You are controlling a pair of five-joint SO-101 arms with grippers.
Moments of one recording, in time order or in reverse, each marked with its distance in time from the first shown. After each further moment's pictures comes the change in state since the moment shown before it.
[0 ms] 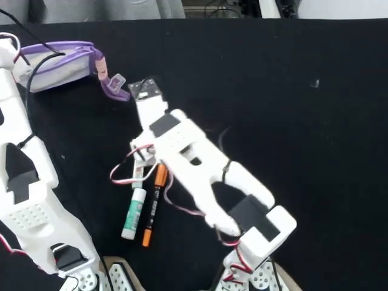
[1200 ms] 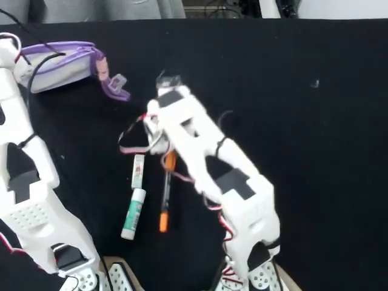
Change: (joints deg) left arm 1.3 0.0 -0.2 0.6 0.0; right arm 10.0 18.4 -28.0 25.8 -3.3
